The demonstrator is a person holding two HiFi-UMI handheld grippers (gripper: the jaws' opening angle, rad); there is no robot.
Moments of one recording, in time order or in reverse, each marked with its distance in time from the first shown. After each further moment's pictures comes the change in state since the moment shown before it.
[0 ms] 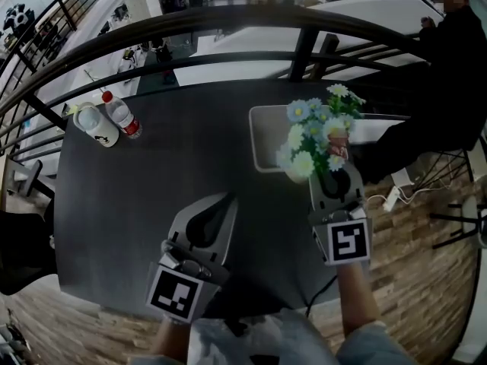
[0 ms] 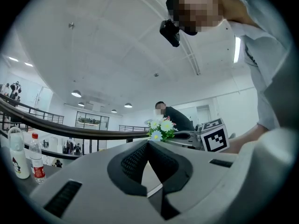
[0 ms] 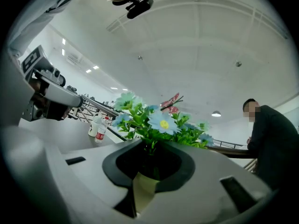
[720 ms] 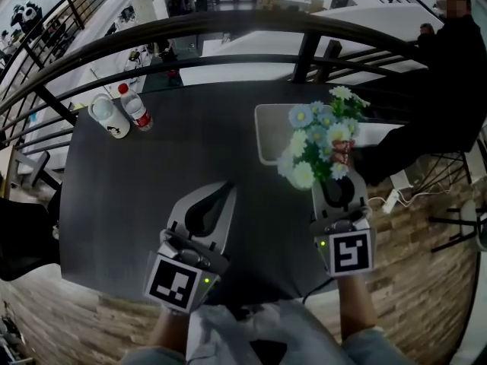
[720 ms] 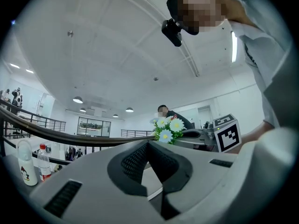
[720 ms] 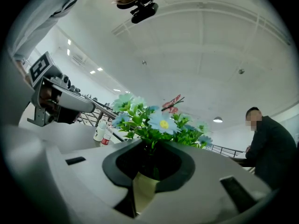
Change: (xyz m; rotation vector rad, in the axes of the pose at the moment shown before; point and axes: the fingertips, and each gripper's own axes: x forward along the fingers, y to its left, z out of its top) left arm -0.030 -0.008 0.035 0.046 -0.055 0.021; right arm -0.044 0.022 0.049 -0.040 -0.027 0.014
